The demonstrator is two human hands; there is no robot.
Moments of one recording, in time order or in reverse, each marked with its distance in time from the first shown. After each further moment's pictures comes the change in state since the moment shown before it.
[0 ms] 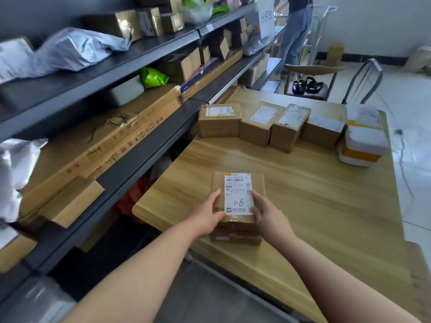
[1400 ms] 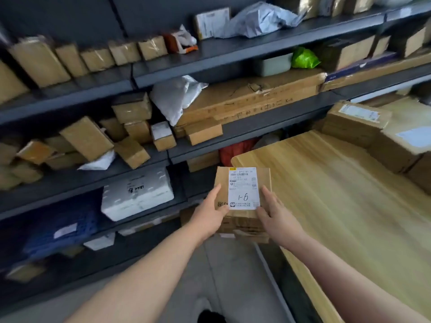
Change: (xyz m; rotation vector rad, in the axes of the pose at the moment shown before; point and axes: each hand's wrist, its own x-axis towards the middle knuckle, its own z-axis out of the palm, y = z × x) left_hand -0.192 -0.064 0.028 -0.532 0.647 -0.422; right_hand -0.074 -0.074 0.039 -0.075 -0.566 -0.563
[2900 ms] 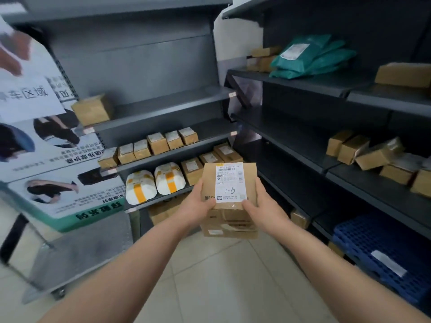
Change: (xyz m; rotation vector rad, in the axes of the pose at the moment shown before) left_hand -0.483 -0.416 -0.525 -0.379 1.295 -0.674; right_hand -0.238 -0.618 0.578 0.031 -1.054 -1.027
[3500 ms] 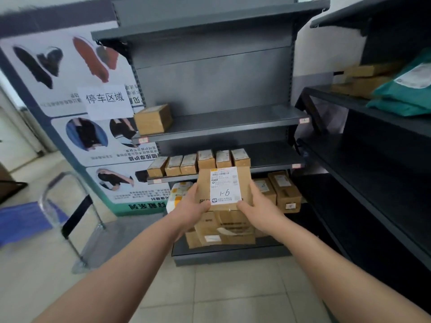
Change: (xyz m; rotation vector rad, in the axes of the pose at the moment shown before) left_hand 0.138 0.016 -0.099 -0.078 0.316 -0.192; right_hand 0.230 -0.077 0.041 -0.013 -0.361 -0.250
